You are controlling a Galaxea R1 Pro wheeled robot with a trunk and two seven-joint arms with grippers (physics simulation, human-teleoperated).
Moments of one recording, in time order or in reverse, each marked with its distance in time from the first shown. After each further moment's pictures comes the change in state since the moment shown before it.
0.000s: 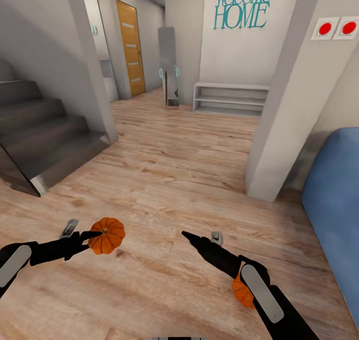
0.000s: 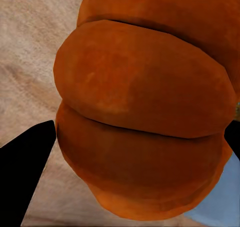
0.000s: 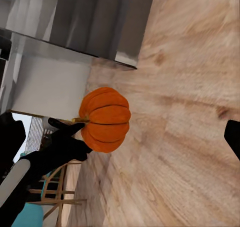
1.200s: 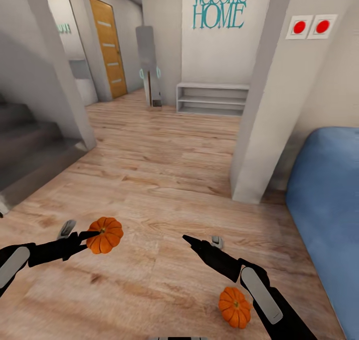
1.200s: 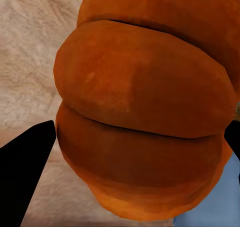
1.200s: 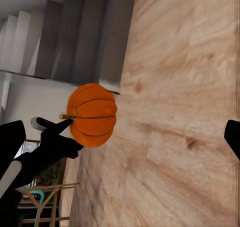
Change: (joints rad) left arm 0.000 0.005 0.001 0.025 0.008 -0.033 -0.006; right arm 0.000 0.001 -0.003 0.051 -0.002 0.000 -0.002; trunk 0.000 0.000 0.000
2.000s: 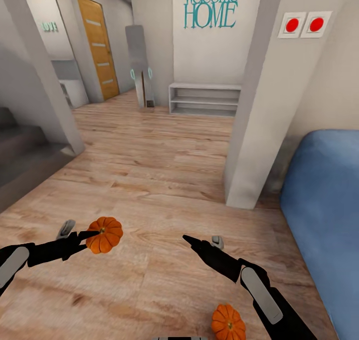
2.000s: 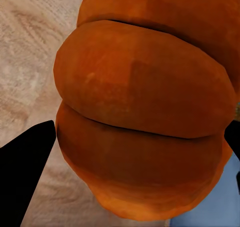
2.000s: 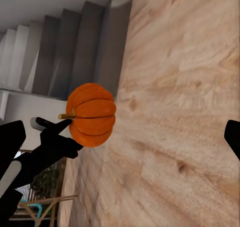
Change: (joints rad) left arm 0.001 0.003 0.000 -0.001 0.002 0.001 -0.007; right arm 0.000 -0.001 0.000 0.000 0.000 0.000 0.002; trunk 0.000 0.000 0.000
